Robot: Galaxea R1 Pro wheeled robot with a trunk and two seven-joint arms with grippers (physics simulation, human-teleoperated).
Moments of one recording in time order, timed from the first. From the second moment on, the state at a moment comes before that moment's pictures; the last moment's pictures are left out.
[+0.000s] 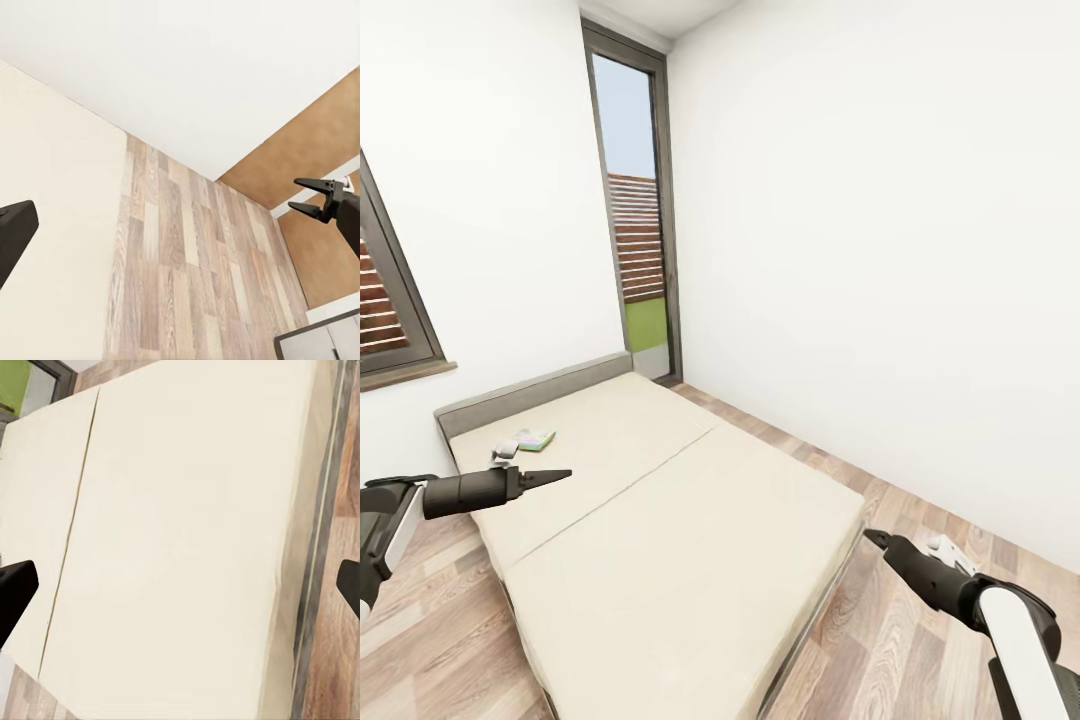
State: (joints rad) left arm -0.70 0.44 0.18 -0.92 0.13 0.81 -1.37; right arm -0.21 -0.05 -0.31 -1.57 -0.96 0.86 -0.38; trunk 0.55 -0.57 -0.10
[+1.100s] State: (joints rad) left arm -0.70 0.44 0.22 -0.92 0.13 0.81 -1.38; right arm -0.21 -0.05 -0.29 -1.56 -0.97 0.84 -0.38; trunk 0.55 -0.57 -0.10
